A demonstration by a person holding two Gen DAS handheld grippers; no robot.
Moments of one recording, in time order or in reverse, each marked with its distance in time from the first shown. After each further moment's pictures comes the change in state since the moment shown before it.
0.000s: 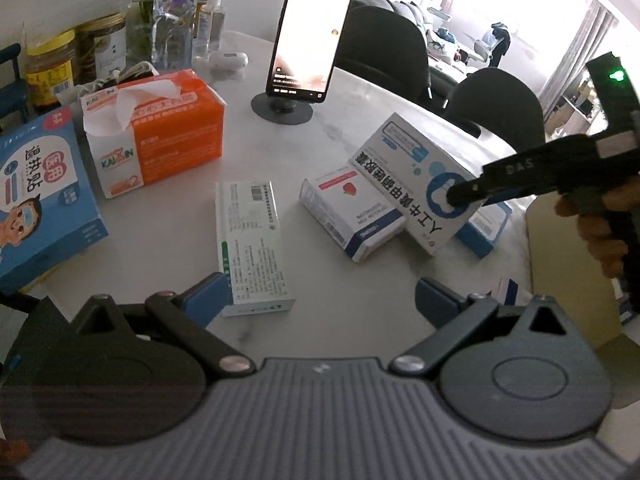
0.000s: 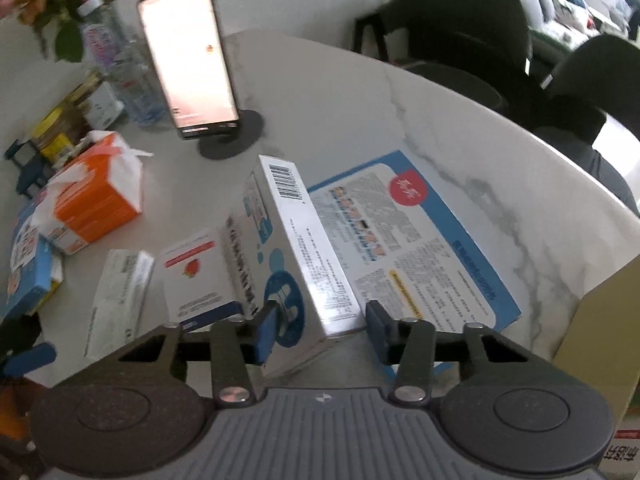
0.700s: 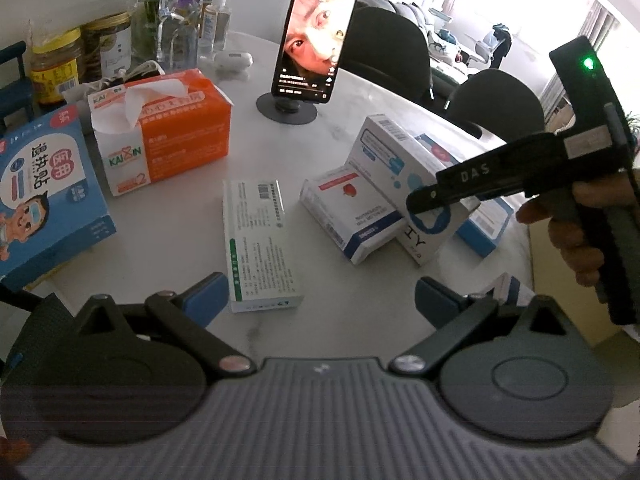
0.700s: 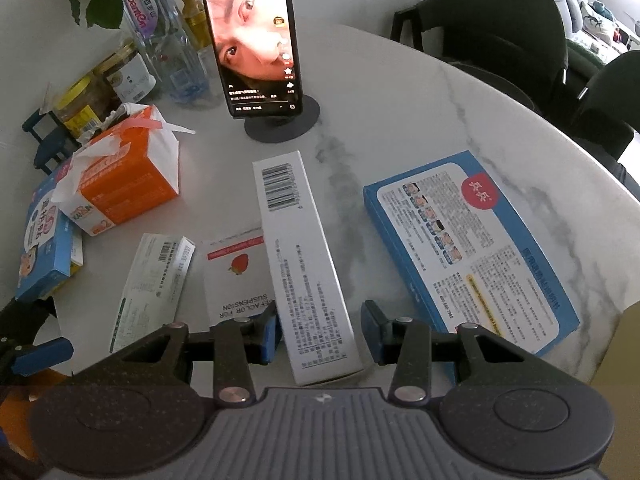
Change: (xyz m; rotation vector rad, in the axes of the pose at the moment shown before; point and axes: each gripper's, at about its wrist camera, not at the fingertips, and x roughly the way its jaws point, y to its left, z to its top) left arm -0.004 0.004 -0.001 -0.001 -0.001 -0.001; right arm 0.022 0.041 0.002 -0.049 0.020 0.025
